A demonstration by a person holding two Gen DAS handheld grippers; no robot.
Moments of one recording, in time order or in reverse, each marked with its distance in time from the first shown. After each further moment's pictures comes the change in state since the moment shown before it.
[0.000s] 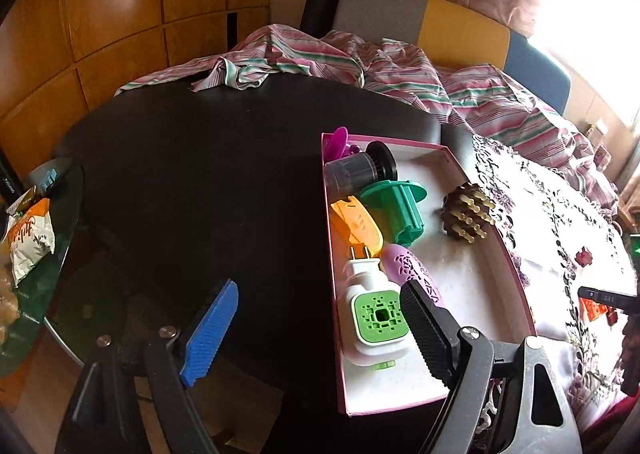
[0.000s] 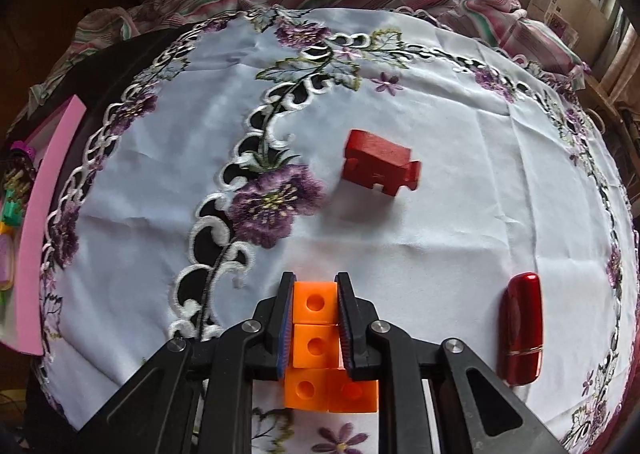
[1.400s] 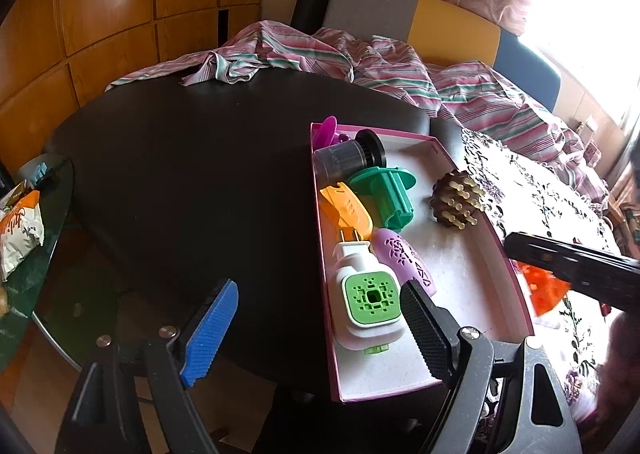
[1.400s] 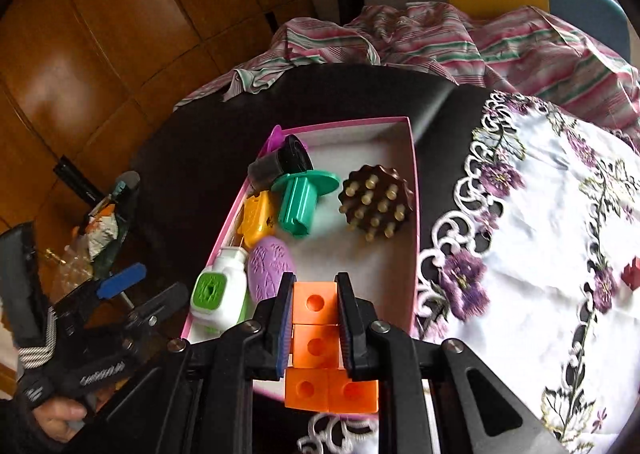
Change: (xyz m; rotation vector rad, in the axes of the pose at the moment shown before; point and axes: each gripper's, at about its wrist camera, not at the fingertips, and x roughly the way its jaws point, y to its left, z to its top) left arm 0.000 0.002 -0.012 0.000 0.007 -0.043; right arm -0.066 0.262 -0.004 -0.267 -0.163 0.428
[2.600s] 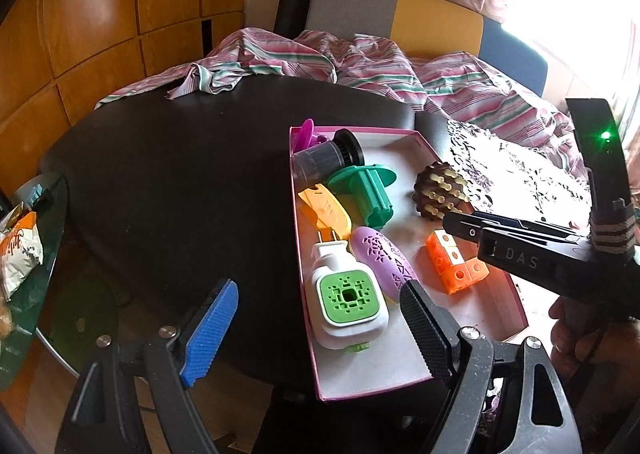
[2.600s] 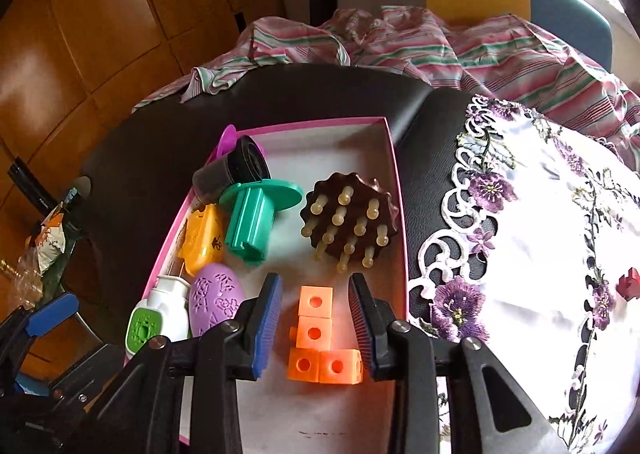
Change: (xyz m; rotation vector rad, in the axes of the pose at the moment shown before) left arm -0.003 -0.020 -0.001 0.074 -0.008 -0.003; right arm 0.030 -0.004 0.004 -0.003 -0.052 -0.146
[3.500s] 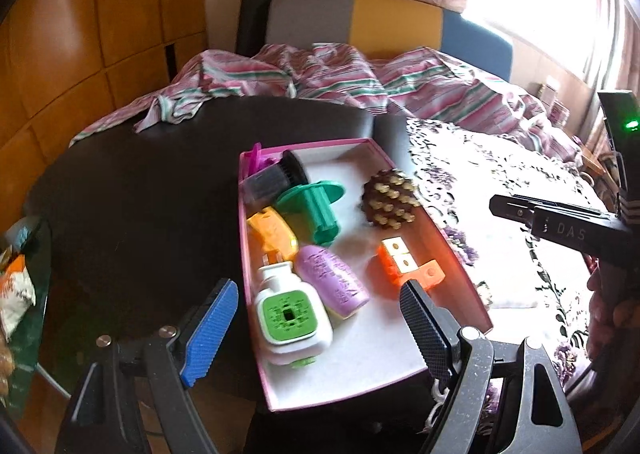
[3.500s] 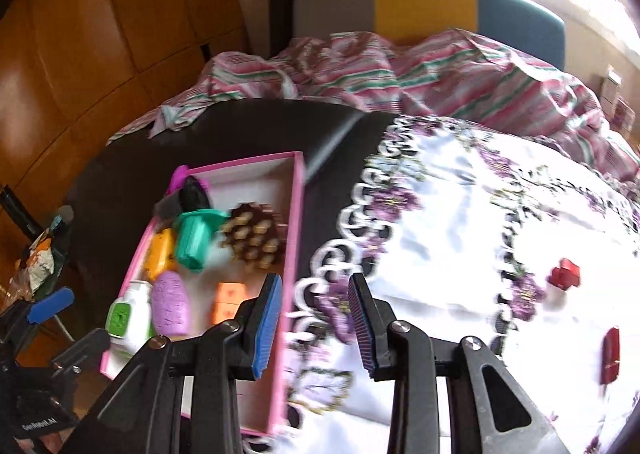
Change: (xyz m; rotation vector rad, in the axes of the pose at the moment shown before) left arm -0.010 -0.043 0.012 0.121 -0.034 -0.064; right arm -0.065 -0.075 -0.005 0.089 -0.074 -0.102
